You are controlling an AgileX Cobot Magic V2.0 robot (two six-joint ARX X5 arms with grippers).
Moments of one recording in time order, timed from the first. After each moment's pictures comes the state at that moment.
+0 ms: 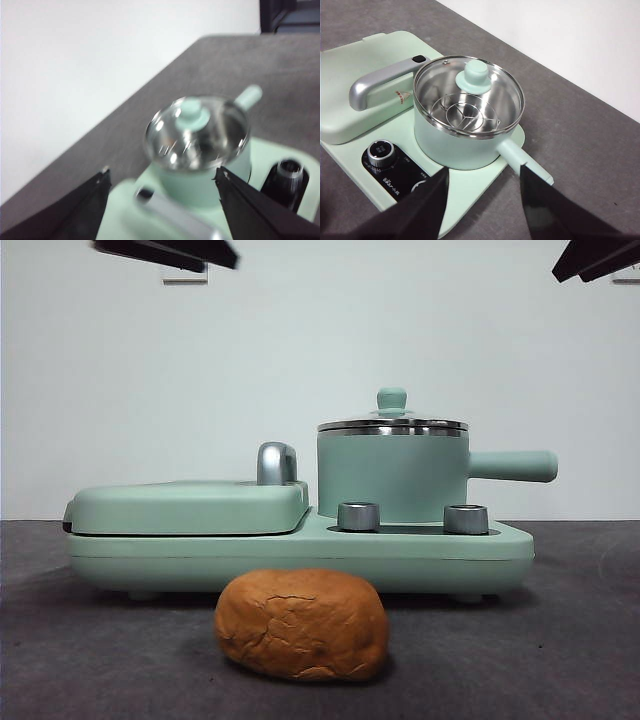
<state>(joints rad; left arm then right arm) -0.44 1.17 0.95 0.01 0.35 0.41 0.20 0.84 0.84 -0.40 -0.34 -0.36</state>
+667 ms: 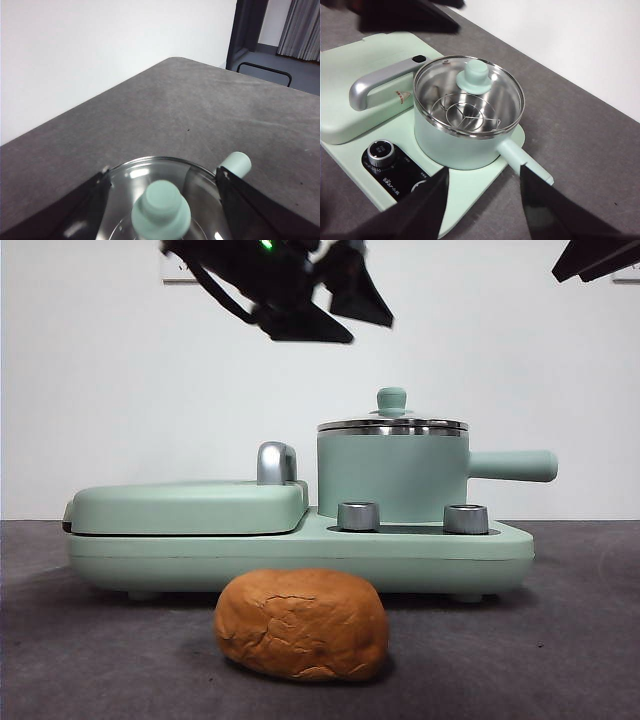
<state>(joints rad) -0.58 1.76 1.40 0.15 0.34 0.10 0.20 0.84 0.84 -0.40 -0.34 -0.36</state>
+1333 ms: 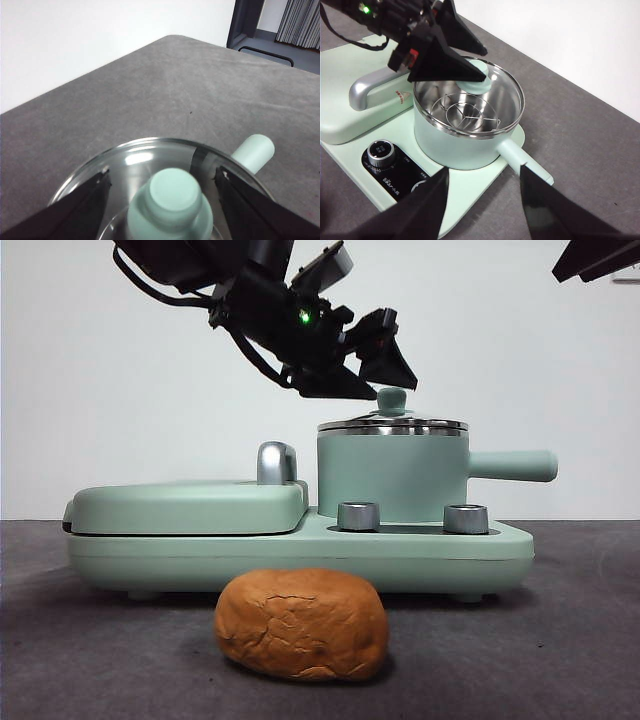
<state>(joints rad) -0.59 1.94 1.47 0.20 0.34 0.10 0.20 0.84 0.84 -0.40 -0.34 -0.36</state>
